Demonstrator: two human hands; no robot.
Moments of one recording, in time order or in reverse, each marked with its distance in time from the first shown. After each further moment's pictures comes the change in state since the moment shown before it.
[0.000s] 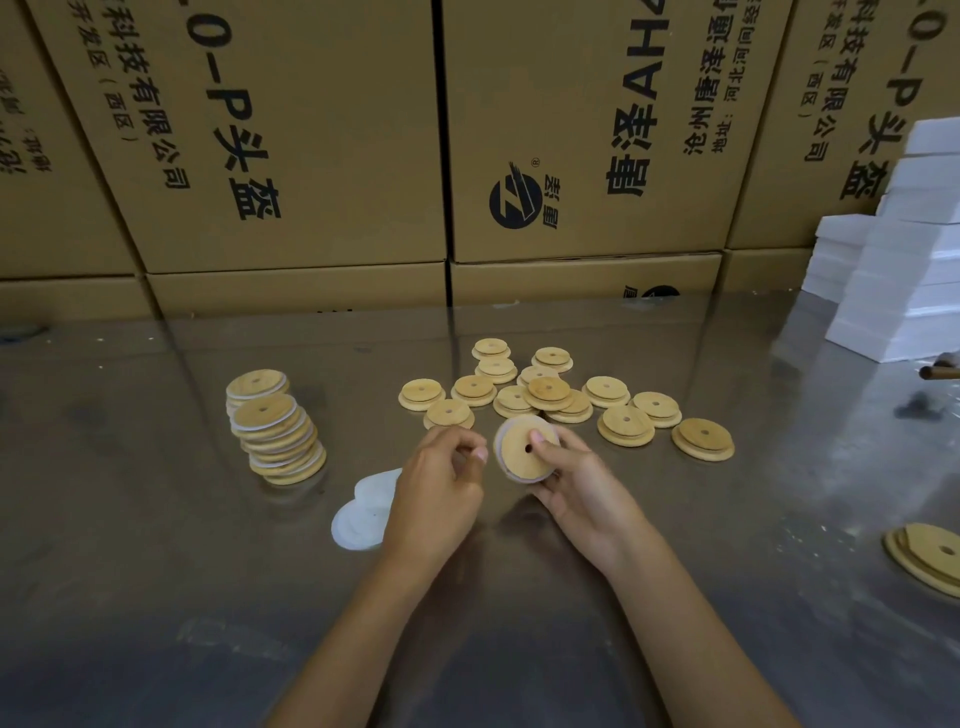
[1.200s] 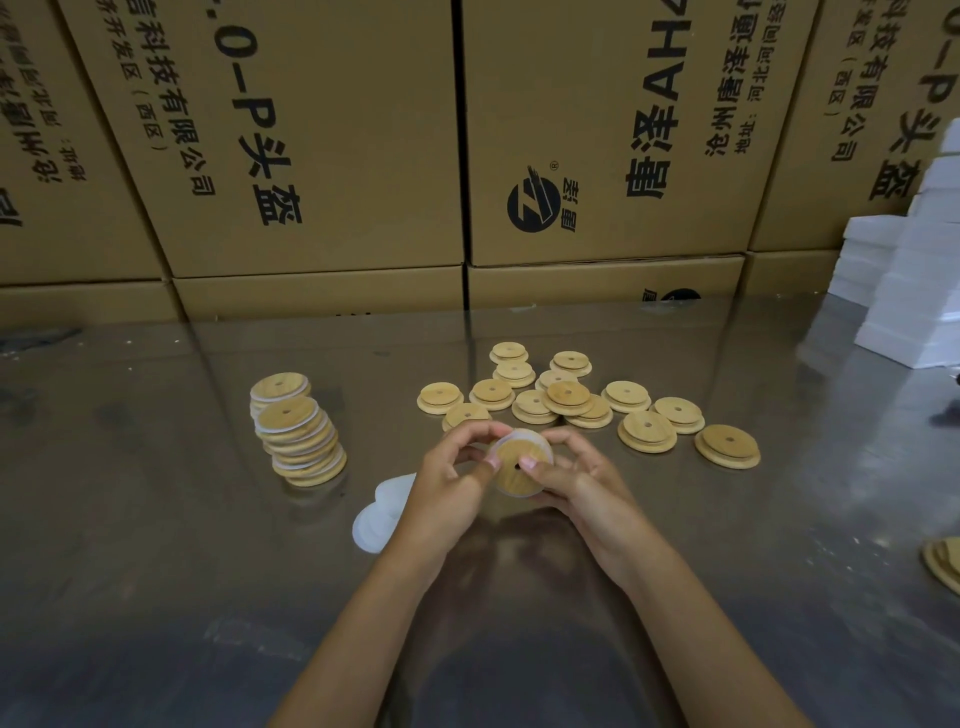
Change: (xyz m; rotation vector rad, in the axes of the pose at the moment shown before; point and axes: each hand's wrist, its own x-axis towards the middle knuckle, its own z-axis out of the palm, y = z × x) left_hand 0.005 -0.002 -0.009 -0.511 -0.130 -0.123; right_hand -0.002 0.010 0.003 -0.295 -0.110 -0.149
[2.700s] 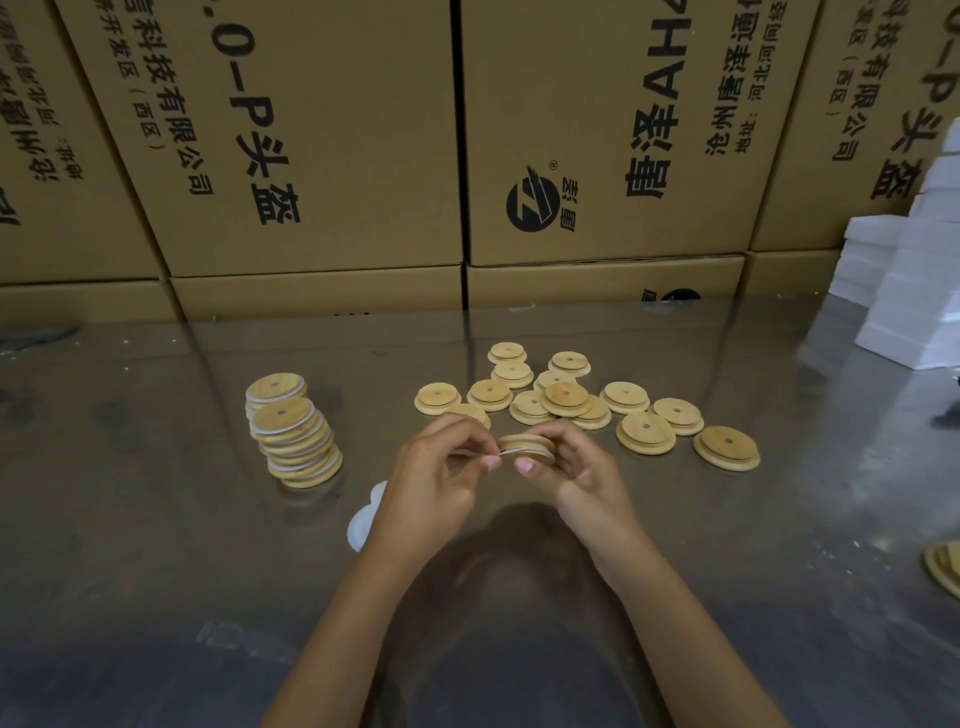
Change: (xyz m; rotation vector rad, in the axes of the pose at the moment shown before) left_hand 0.006 0.002 -0.014 0.412 0.036 0.393; right_hand 0.002 0.001 0.002 -0.226 0.072 -0.254
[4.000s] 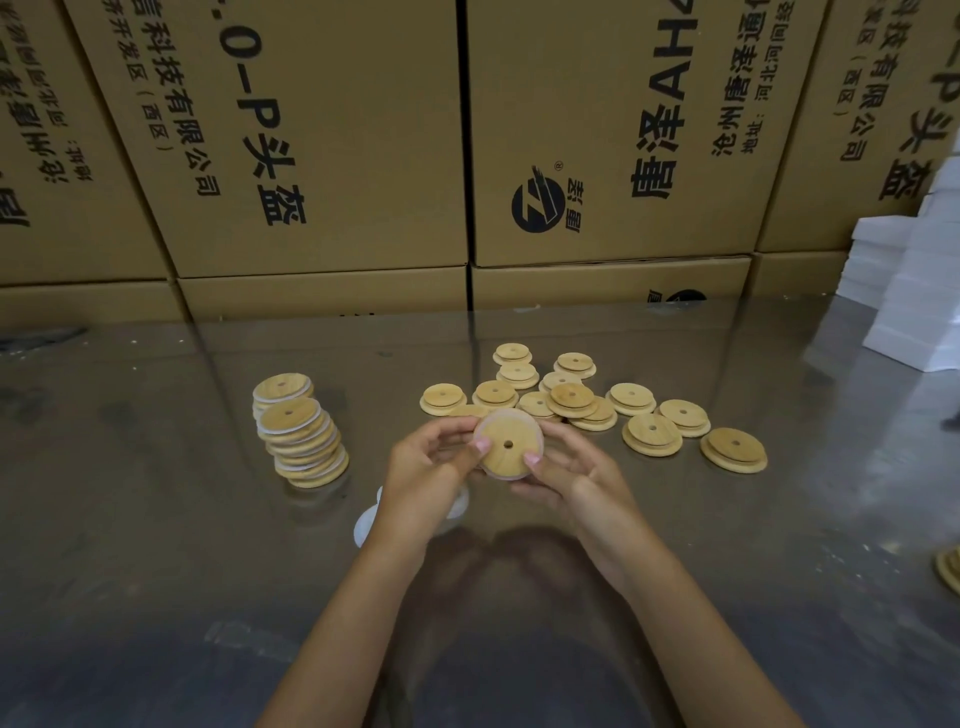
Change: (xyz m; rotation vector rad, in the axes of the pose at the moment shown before) left_hand 0.004 0.003 -0.001 -0.481 0.138 -0.526; right_hand -0.001 -0.009 0.006 0.244 -0.017 0.224
